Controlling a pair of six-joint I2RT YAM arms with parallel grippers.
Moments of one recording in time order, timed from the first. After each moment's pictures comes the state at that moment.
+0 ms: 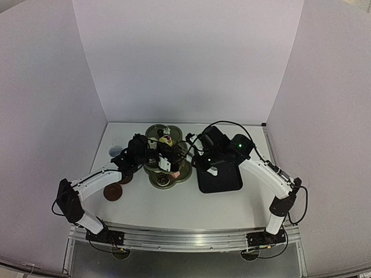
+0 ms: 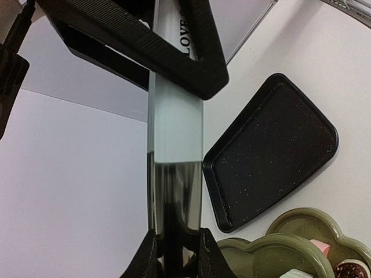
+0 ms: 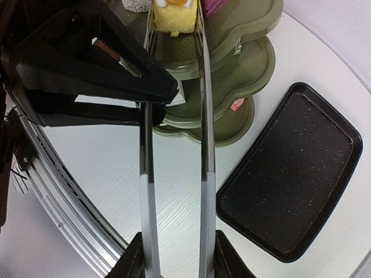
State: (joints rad) left arm -0.75 1.53 1.22 0.04 0.52 1.29; right arm 0.94 1.84 2.16 -1.25 0.02 0.19
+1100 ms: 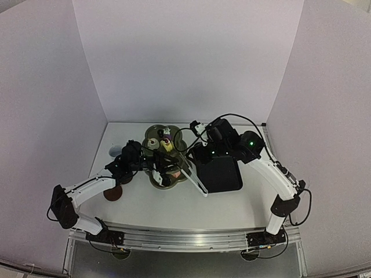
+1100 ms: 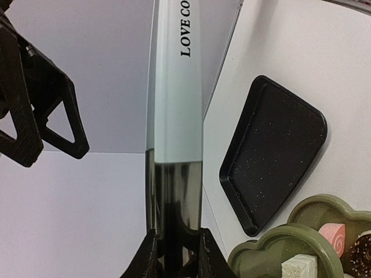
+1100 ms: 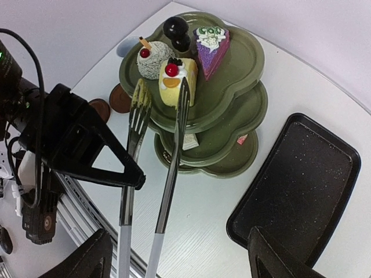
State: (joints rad) left arm -0.75 1.41 1.07 0.08 0.63 1.59; right arm 0.94 1.82 2.27 -1.21 0.02 0.28
